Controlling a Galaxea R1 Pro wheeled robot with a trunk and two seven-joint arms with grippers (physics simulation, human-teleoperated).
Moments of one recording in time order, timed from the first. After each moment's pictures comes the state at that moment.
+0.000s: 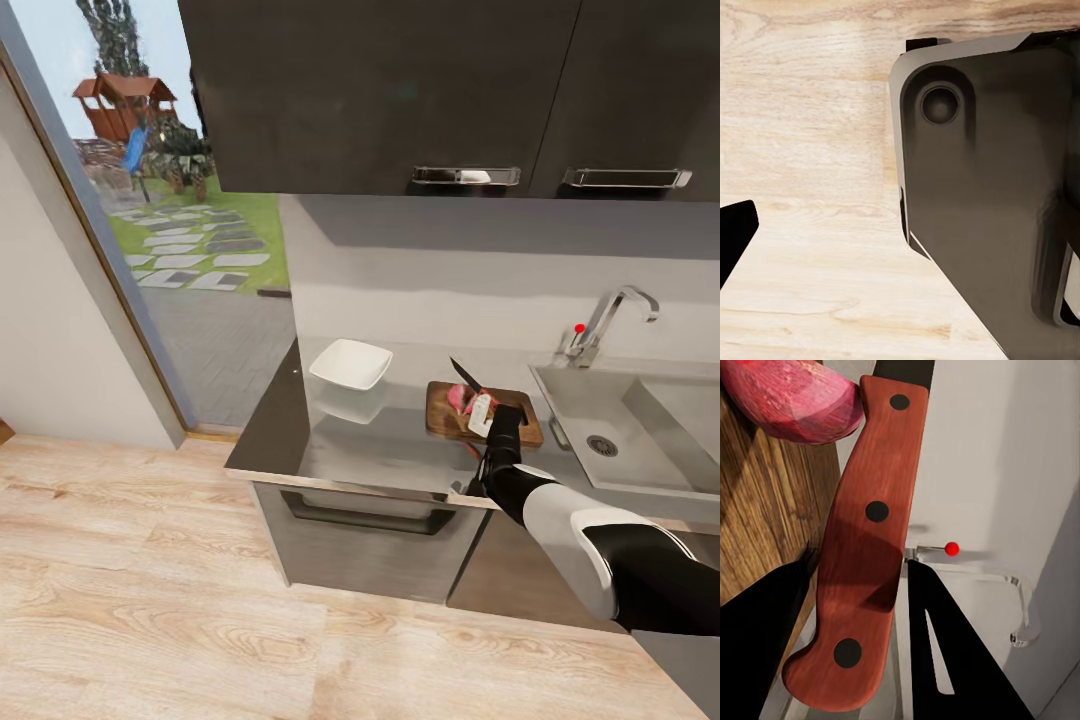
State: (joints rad) left arm -0.25 0.04 -0.18 0.08 0.10 -0.10 0.01; right arm -1.16 -0.02 0.07 -0.02 1.25 0.29 -0.53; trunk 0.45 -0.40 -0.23
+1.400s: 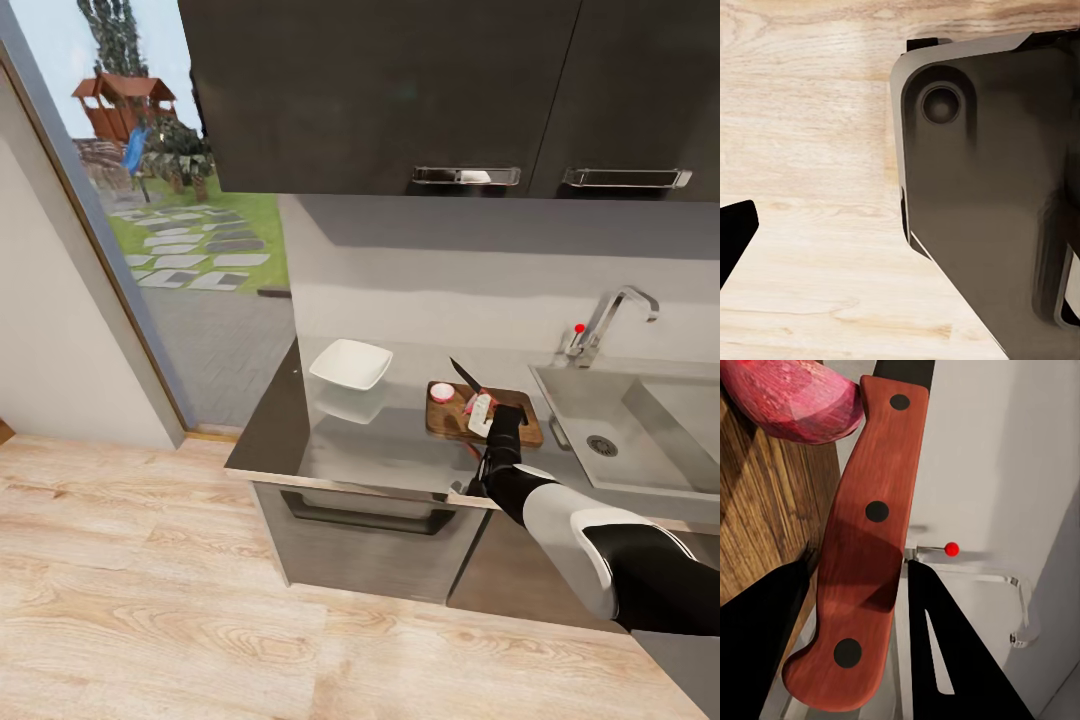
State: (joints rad) left arm -0.25 0.04 -0.18 0.08 0.10 -0.10 0.01; right arm -1.16 -0.02 0.07 -0.02 1.25 0.29 -0.53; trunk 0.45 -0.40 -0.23
